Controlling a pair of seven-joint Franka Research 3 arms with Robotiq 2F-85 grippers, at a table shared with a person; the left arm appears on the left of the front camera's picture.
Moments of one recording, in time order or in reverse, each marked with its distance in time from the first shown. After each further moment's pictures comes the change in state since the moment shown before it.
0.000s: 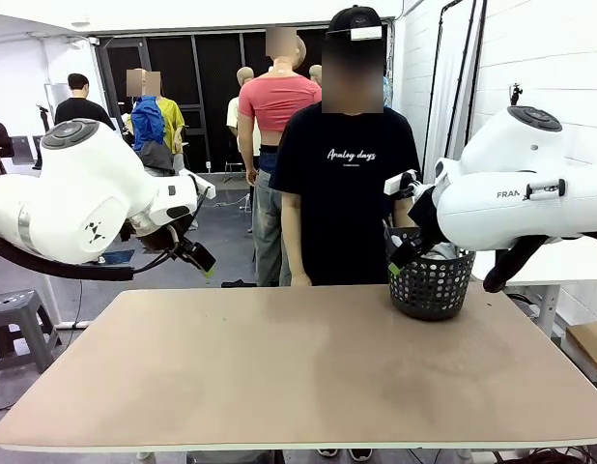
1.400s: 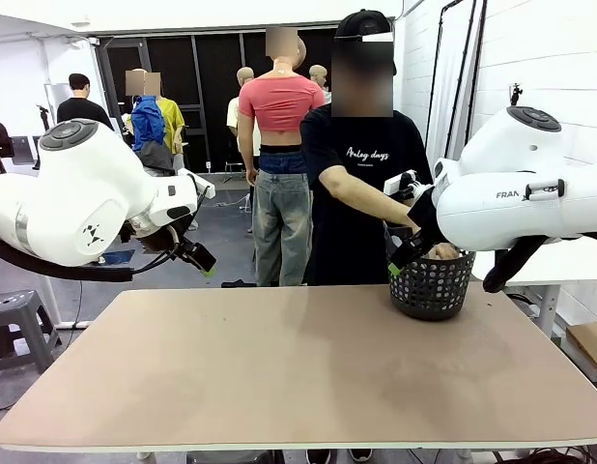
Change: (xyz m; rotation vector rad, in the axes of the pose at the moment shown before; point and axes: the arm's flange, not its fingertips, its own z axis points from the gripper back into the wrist) left arm -0.001 -0.002 0.001 0.004 0.000 0.014; right arm 0.000 0.001 0.001 -0.001 -0.001 0.001
